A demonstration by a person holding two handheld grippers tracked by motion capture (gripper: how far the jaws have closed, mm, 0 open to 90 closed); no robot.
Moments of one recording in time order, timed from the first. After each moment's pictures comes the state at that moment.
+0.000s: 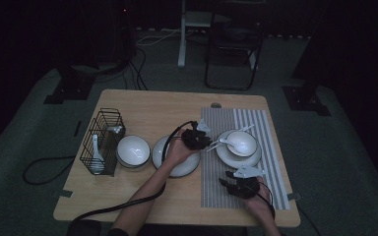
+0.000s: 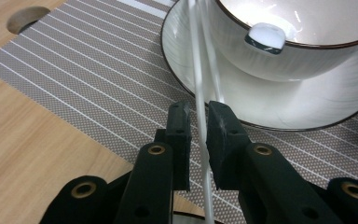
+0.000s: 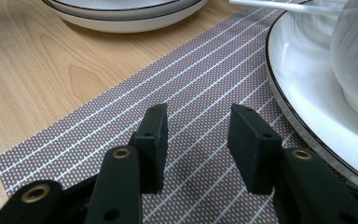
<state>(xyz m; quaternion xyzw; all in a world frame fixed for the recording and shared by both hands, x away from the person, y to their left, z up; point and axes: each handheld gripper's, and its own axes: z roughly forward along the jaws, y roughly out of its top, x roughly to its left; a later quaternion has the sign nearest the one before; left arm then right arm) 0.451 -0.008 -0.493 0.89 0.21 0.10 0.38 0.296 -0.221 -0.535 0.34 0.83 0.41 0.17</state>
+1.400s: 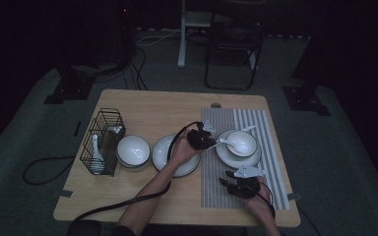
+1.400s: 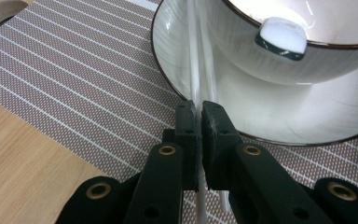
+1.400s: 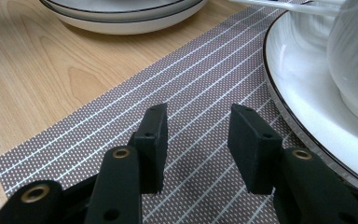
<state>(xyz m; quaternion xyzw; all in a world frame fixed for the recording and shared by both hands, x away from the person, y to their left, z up) 0.461 -0.027 -0.504 0.90 0.21 0.10 0.36 0.296 -0.222 -0.534 0.35 0.83 0.41 0.17</state>
